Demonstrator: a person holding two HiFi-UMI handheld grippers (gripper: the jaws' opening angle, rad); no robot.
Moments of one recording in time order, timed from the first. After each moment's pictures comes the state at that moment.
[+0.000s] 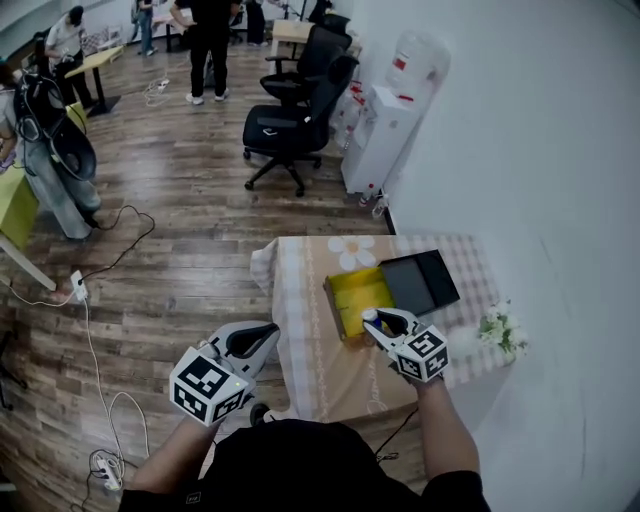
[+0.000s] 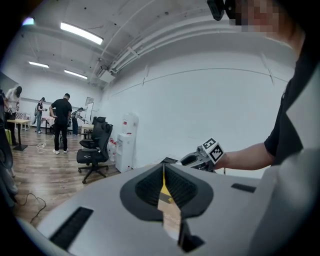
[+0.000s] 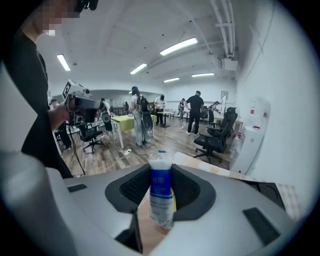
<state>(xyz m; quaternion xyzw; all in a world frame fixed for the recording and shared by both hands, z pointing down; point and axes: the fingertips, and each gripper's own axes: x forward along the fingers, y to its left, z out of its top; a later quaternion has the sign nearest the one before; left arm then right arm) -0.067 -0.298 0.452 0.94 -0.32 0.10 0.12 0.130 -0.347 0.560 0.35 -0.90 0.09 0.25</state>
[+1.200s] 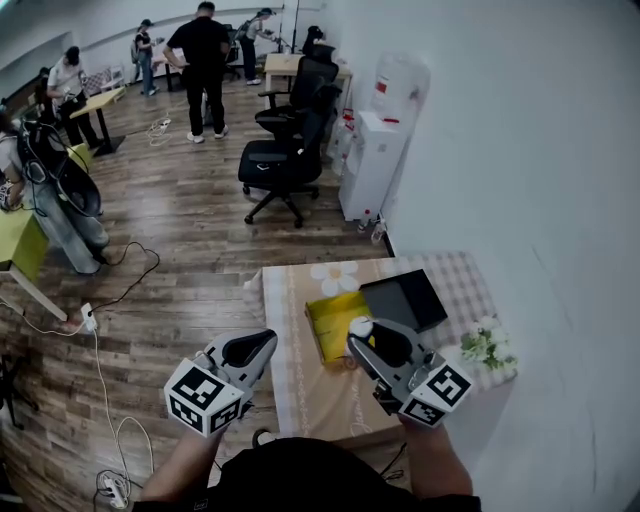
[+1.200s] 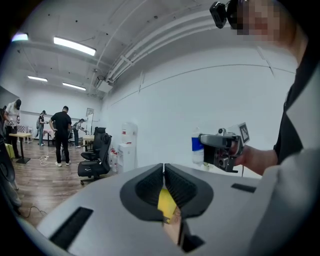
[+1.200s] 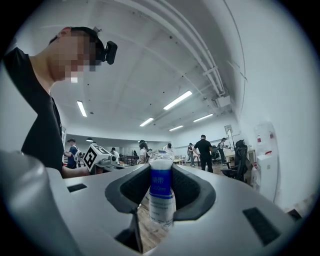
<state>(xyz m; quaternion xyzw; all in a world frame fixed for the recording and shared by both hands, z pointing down) 0.009 -0.310 0.392 0.93 -0.34 0.08 0.07 0.130 -0.295 0.351 0.31 -0.95 0.03 -0.05</state>
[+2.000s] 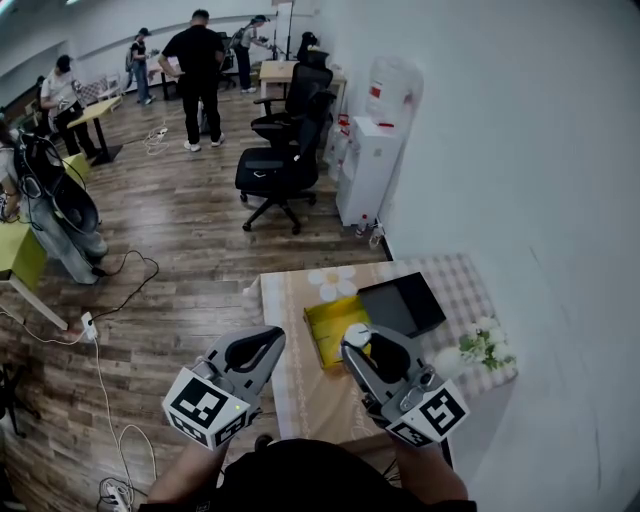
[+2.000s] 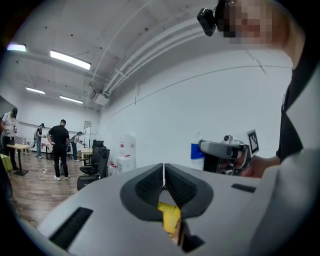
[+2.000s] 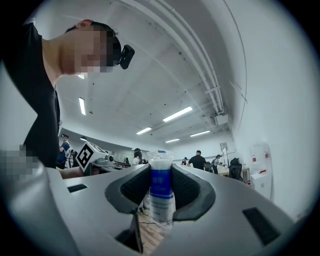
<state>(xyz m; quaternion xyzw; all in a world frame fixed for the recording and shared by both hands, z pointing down) 0.028 -0.302 0.344 0.94 -0.35 0.04 0.01 0.122 -0.274 0.315 0.35 -0.93 -0.04 -0.09</state>
